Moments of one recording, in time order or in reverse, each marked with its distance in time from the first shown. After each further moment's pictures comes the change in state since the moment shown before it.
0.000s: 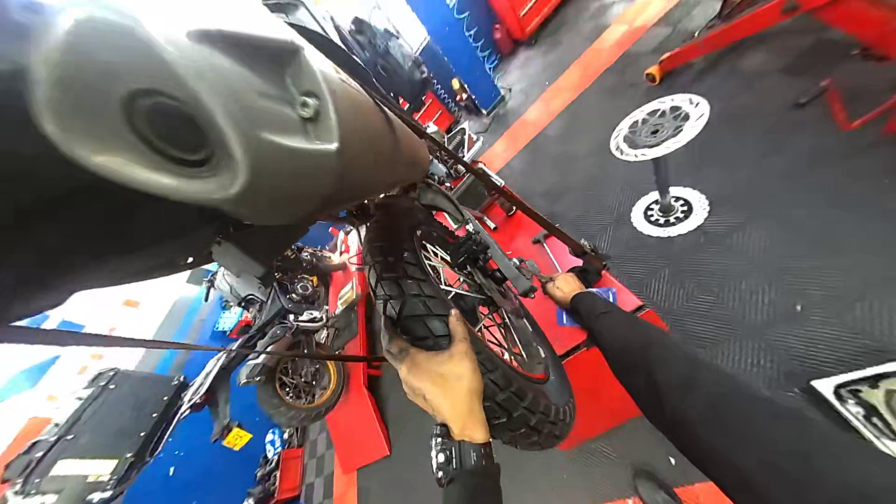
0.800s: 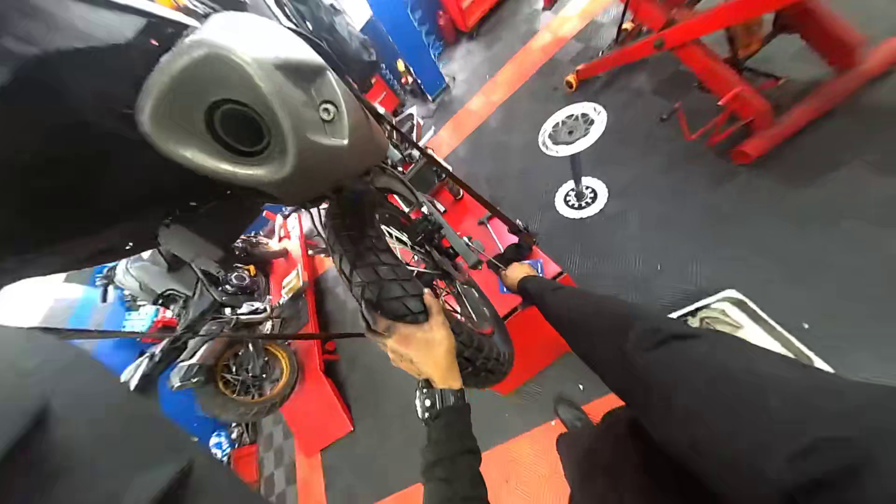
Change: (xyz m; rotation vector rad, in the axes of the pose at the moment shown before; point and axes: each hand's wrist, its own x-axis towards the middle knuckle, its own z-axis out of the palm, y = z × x) left_hand -0.025 -0.013 -0.007 0.059 -0.079 -0.031; right_hand -0.120 -0.060 -0.036 -0.140 -0.163 0.317
